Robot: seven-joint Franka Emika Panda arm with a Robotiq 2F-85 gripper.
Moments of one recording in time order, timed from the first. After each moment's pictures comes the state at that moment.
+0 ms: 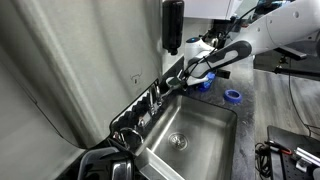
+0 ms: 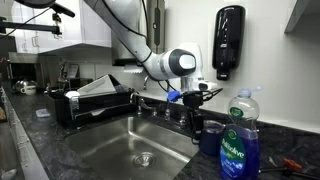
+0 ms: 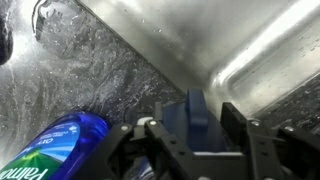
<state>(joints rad) -0.06 0.69 -0.24 -1.58 -0.02 2.28 0.58</state>
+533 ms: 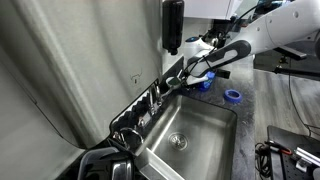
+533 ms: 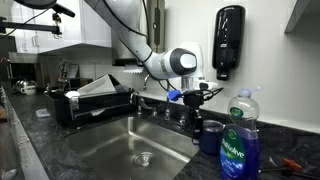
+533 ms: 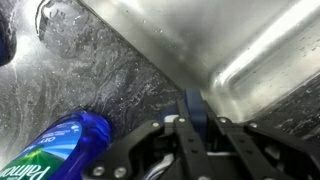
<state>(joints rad) -0.06 0.70 -0.24 -1.56 -0.02 2.25 0.58</state>
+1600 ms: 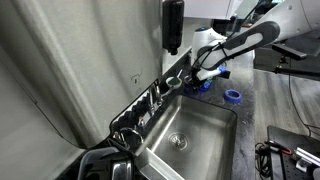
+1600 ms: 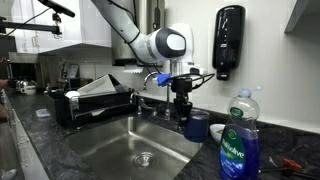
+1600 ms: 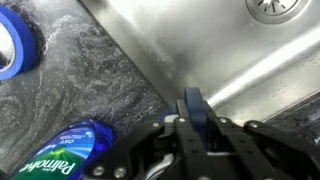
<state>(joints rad) -0.05 0.47 -0.21 -1.78 -0.02 2.23 0.41</state>
